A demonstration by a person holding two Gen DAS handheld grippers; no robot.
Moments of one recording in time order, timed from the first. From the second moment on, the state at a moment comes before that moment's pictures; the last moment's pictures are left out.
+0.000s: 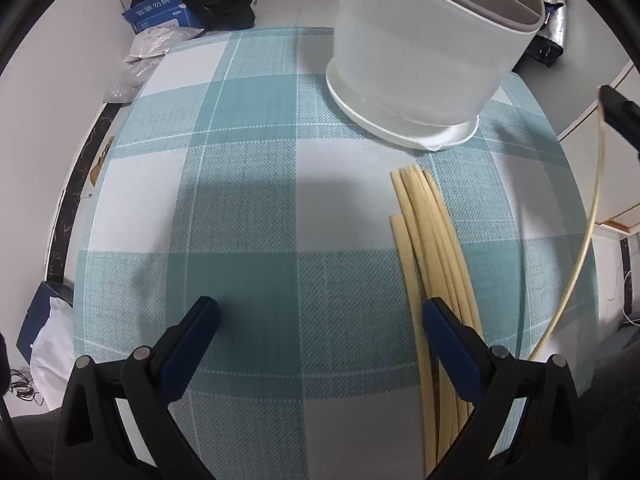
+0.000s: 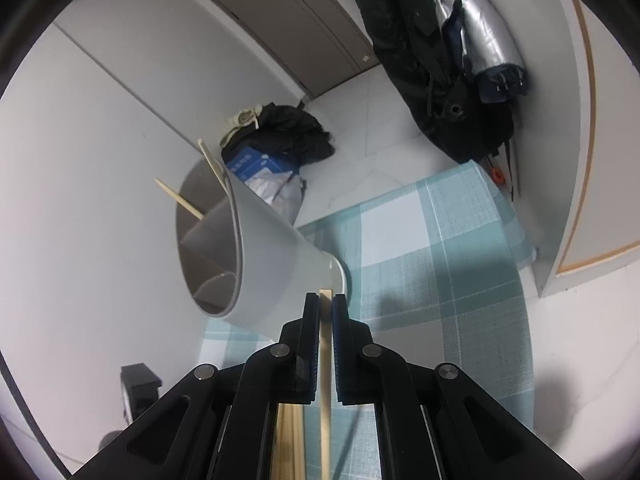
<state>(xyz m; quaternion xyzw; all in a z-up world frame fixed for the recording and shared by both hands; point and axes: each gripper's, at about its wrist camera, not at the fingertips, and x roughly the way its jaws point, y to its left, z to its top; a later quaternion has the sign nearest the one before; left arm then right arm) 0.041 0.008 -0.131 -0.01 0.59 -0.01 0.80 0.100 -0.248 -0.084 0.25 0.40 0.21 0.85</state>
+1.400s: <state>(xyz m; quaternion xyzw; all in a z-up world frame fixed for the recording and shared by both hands) 0.002 -0.015 -0.004 -0.05 0.40 -0.07 0.91 0.016 -0.198 -0.031 0.14 0.29 0.24 0.92</state>
